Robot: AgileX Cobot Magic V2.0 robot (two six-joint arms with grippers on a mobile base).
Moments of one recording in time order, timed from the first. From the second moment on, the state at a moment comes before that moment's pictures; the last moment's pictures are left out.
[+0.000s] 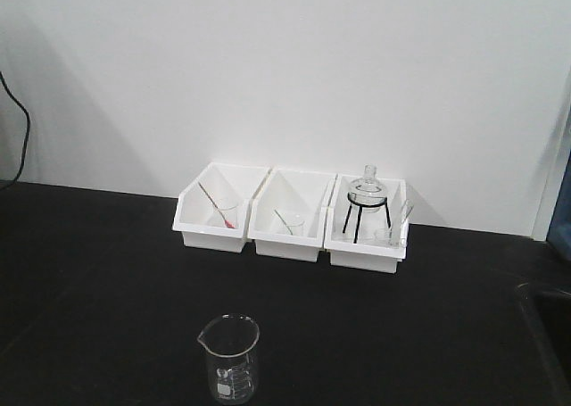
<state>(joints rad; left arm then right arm) -0.07 -0.01 0.03 -0.02 0.01 0.05 0.08 0.31 -0.07 -0.23 -0.10 0.21</state>
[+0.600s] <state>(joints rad) -0.07 -0.01 0.03 -0.02 0.01 0.05 0.17 1.00 -0.59 -0.56 -0.54 0.42</state>
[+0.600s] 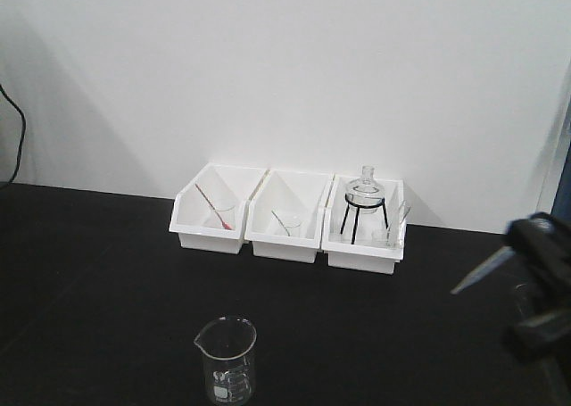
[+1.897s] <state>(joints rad) -0.07 -0.01 0.03 -0.02 0.01 0.05 0.62 1.95 -1.20 -0.41 -0.41 0.27</state>
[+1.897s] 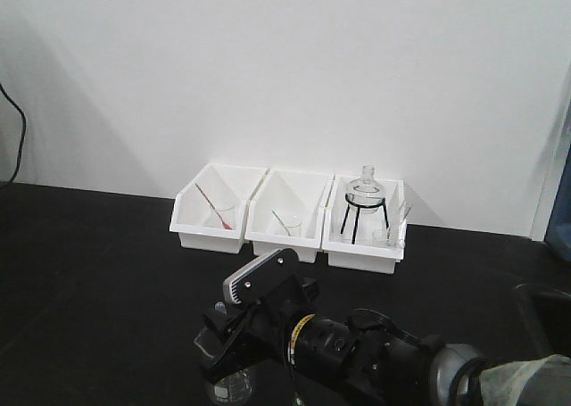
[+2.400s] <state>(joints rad) -0.07 -0.01 0.03 -0.02 0.01 0.05 0.62 1.77 -1.14 -0.35 -0.23 0.27</state>
